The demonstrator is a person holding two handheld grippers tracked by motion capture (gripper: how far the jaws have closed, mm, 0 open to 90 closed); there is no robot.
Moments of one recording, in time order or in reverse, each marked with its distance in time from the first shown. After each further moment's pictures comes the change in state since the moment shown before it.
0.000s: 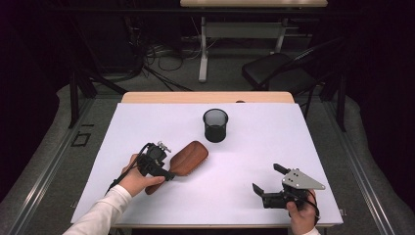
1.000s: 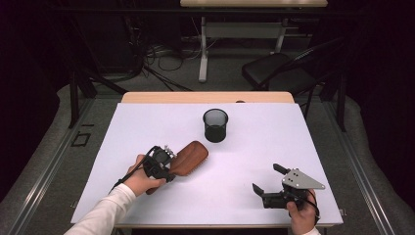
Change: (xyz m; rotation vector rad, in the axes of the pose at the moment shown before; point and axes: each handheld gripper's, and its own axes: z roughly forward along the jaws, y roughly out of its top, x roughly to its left) left arm -0.009 0.003 0.014 0.075 0.024 0.081; right arm 0.000 0.000 0.000 0.003 0.005 0.000
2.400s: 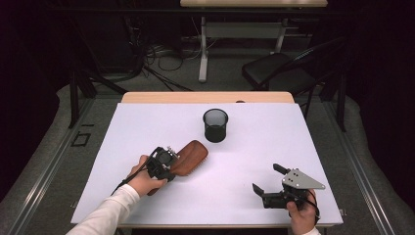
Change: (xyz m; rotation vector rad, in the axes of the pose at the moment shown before) left arm -0.003 0.004 0.007 0.036 0.030 -0.004; right arm 0.000 0.000 0.000 0.000 0.002 0.000
